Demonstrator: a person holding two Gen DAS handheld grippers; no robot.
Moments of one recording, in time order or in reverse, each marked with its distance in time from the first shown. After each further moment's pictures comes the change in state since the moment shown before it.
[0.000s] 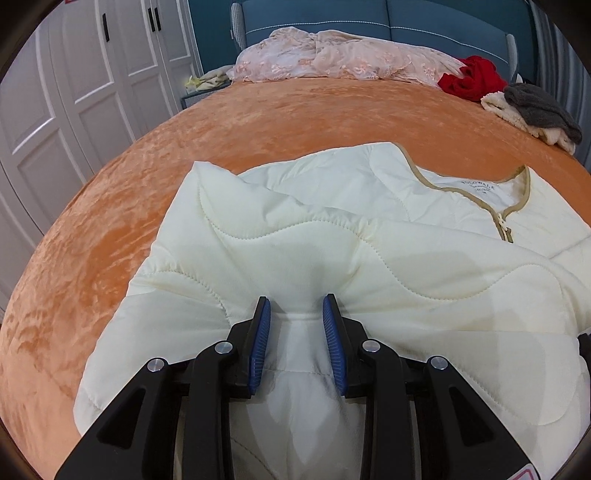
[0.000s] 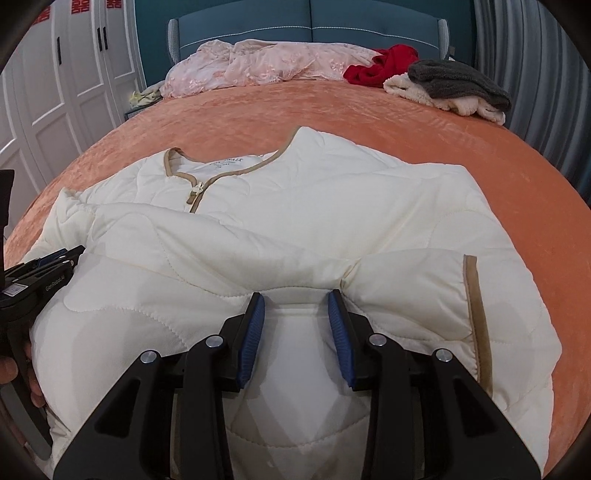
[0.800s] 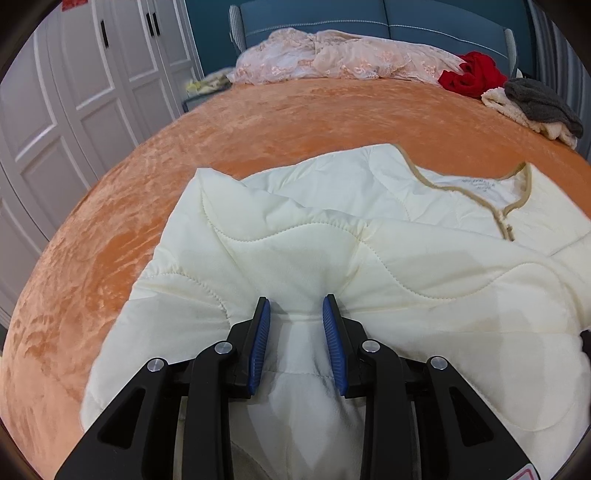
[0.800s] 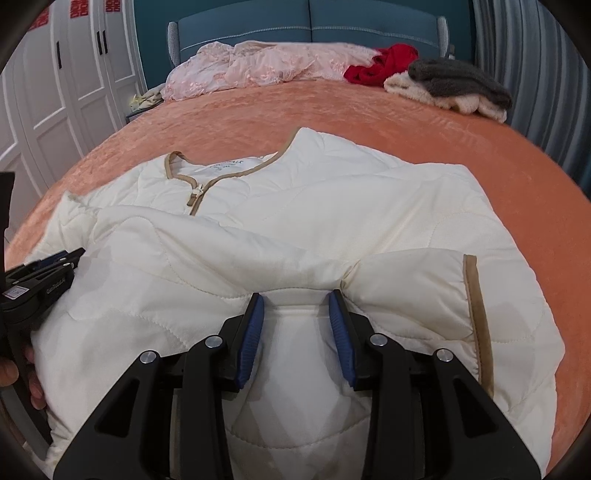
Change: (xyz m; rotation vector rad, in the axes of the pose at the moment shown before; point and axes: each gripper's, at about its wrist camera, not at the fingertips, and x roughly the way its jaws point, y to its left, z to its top) left arm -0.004 0.003 0.005 0.014 0.018 0.000; right arm 0.001 -0.004 0.006 0.025 0.019 0.033
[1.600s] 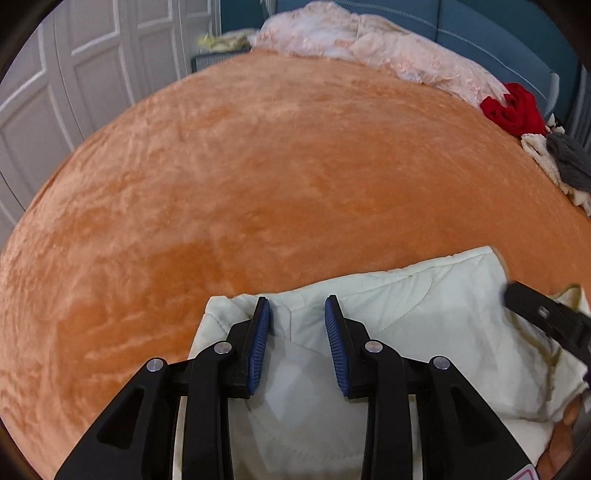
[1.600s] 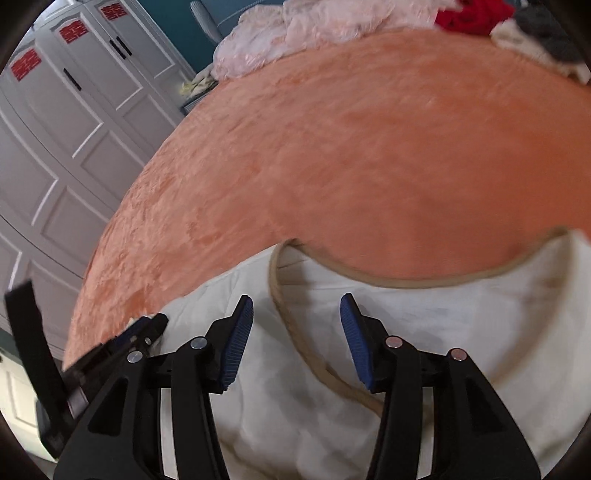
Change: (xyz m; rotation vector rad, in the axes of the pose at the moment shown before) left arm 0.088 0.072 0.090 -0.152 0.082 -0.069; right arm 0.150 0.115 0.149 0.080 0.203 0.399
